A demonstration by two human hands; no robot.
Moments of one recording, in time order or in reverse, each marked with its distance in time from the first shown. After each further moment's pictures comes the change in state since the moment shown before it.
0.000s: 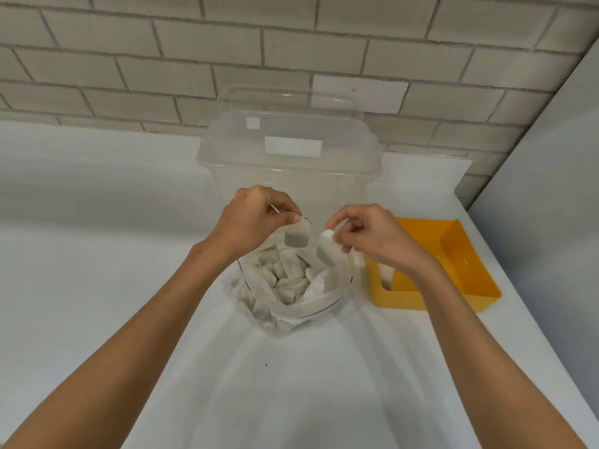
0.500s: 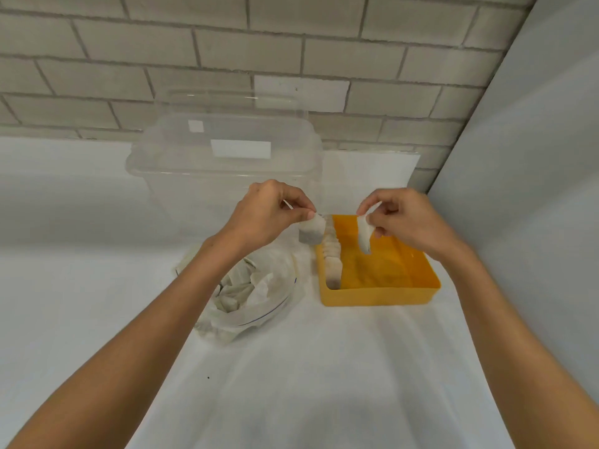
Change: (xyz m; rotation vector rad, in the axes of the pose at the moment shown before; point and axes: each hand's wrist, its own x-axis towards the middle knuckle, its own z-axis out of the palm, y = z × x) left_hand 0.037 0.075 0.066 -0.089 -0.083 0.117; right_hand -0.034 0.063 -0.105 -0.074 0.160 0.071
